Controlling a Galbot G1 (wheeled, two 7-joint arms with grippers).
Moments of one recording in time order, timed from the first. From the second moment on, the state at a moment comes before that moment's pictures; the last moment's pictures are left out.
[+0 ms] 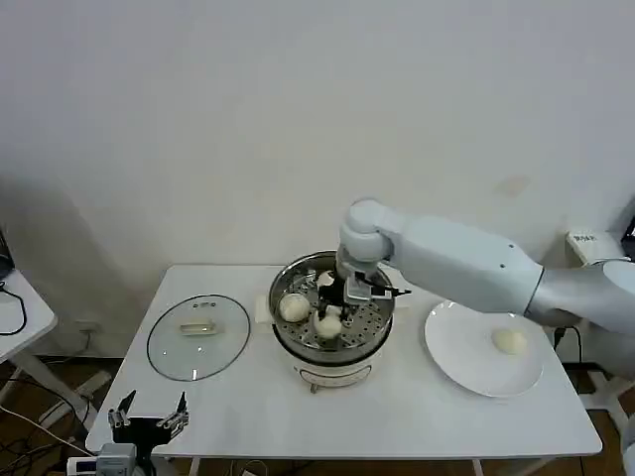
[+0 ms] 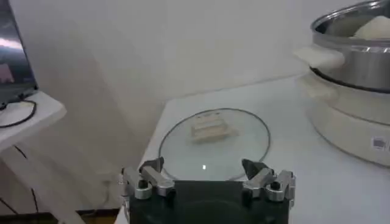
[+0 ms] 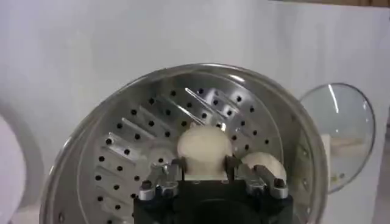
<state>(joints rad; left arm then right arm) 1.73 -1.52 -0.75 -2.26 0.11 0.48 0.08 0.34 1.12 -1.04 1.39 -0.31 0.59 -1.19</state>
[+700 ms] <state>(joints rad) 1.73 -1.51 -0.75 -2.26 0.11 0.48 0.08 0.32 1.11 -1.06 1.42 -0.30 0.58 -1.19</state>
